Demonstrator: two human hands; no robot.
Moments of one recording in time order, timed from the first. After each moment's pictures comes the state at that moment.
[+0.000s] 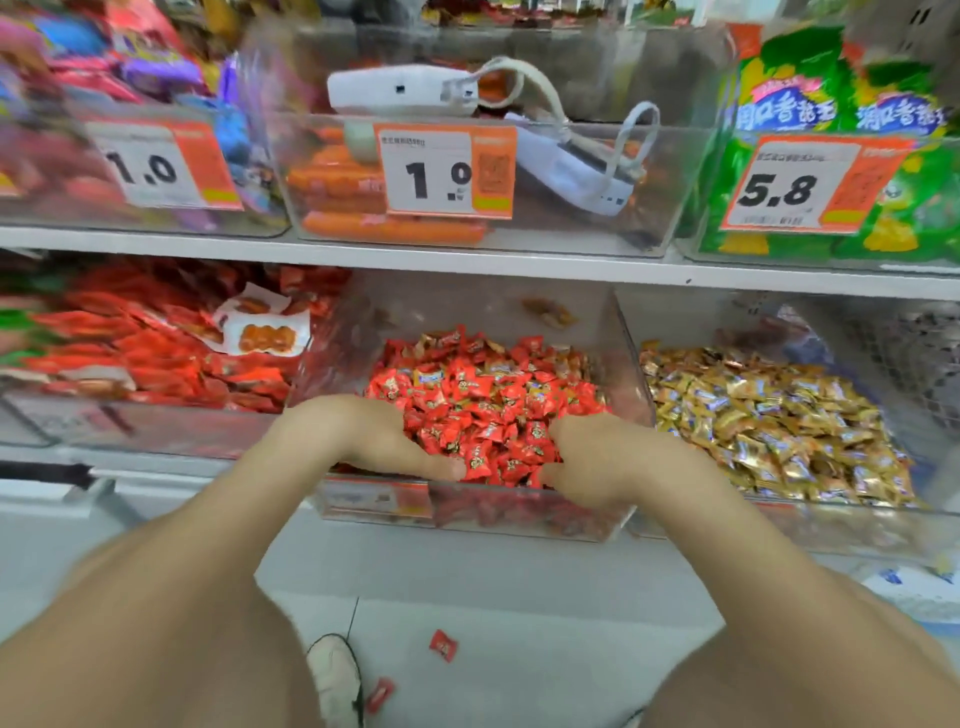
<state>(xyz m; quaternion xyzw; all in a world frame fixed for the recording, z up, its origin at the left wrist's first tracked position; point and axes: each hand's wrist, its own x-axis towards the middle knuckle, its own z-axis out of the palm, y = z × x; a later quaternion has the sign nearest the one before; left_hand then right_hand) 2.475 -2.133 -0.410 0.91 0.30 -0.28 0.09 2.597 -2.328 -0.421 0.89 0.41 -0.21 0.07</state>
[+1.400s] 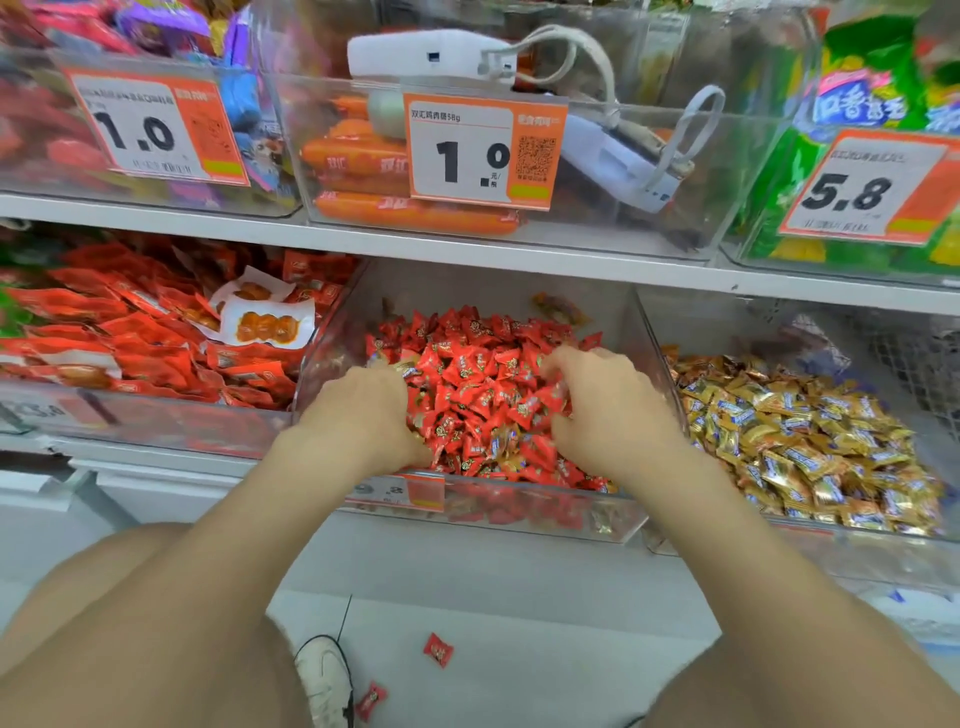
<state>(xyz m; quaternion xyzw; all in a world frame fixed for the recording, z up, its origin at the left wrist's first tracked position) 2.475 -2.120 -0.436 0.93 0.35 -0.07 0.09 2.620 -2.298 -0.440 0.91 0.39 0.01 -0.14</state>
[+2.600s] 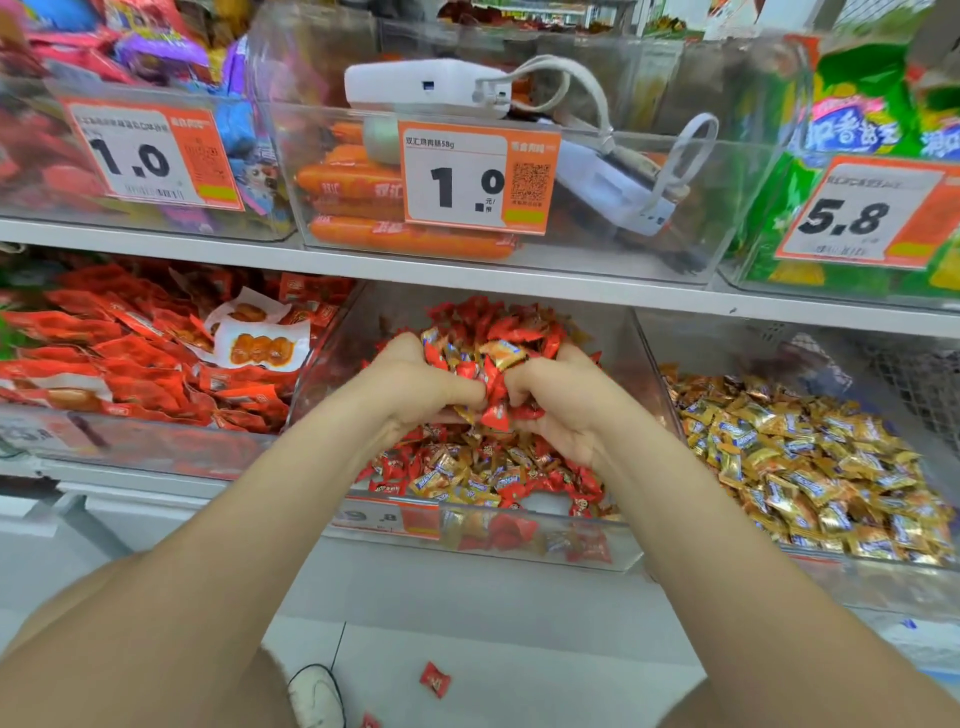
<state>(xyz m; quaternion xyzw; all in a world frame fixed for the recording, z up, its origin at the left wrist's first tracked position) 2.538 -2.109 -0.437 0.70 0.34 0.13 0.62 2.635 -2.241 -0.437 0.66 0.14 -0.35 -0.65</state>
